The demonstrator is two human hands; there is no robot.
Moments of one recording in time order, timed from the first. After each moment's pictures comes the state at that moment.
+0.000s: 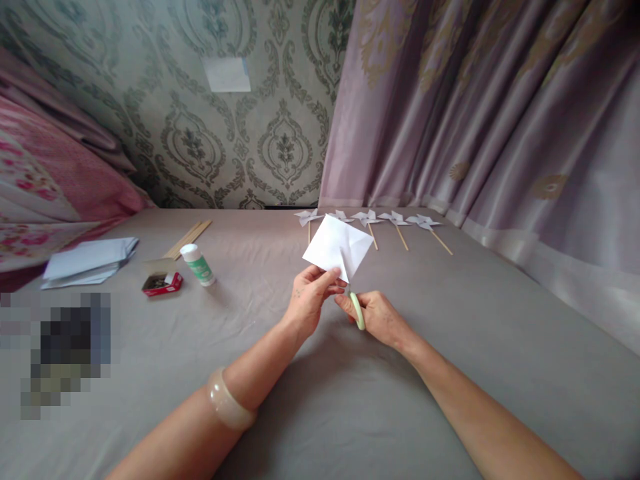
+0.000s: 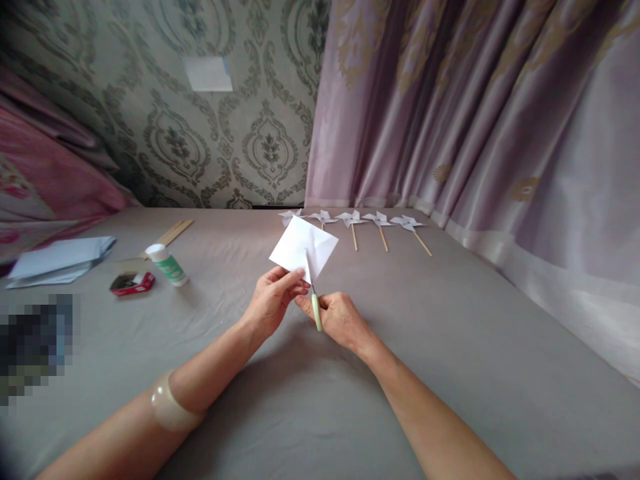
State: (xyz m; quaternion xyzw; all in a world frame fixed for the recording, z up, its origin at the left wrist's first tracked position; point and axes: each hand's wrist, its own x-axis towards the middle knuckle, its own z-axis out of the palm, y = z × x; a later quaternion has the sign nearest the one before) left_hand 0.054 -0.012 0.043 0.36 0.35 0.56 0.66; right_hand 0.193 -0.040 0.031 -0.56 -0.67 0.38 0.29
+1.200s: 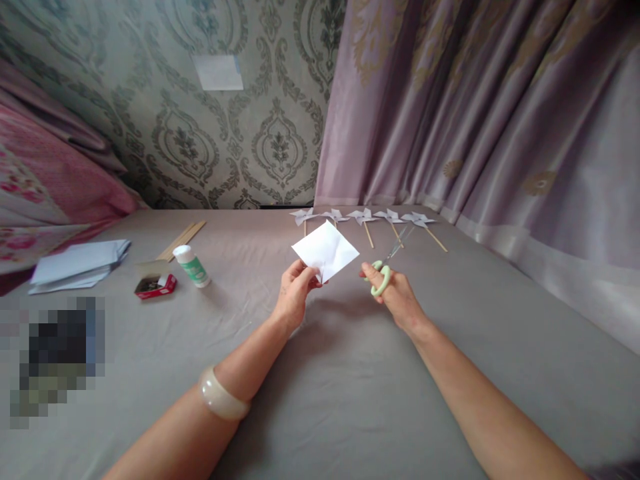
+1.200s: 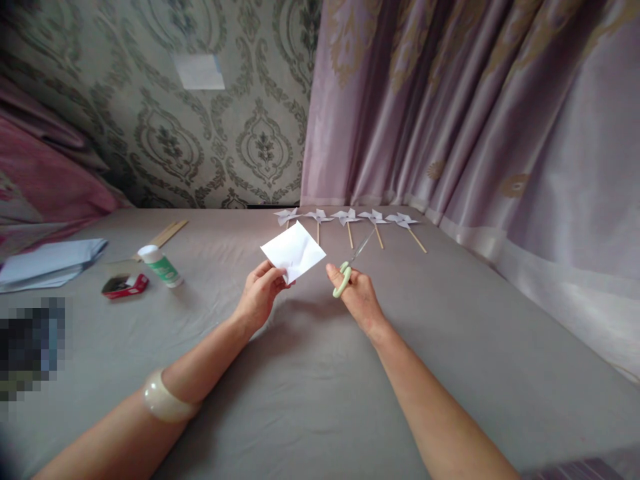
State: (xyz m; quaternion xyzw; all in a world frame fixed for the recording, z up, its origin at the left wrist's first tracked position) left_hand 0.039 0.006 0.027 0.39 0.37 0.59 0.60; right_hand 0.218 -0.025 0.040 -0.60 -0.55 0.34 0.48
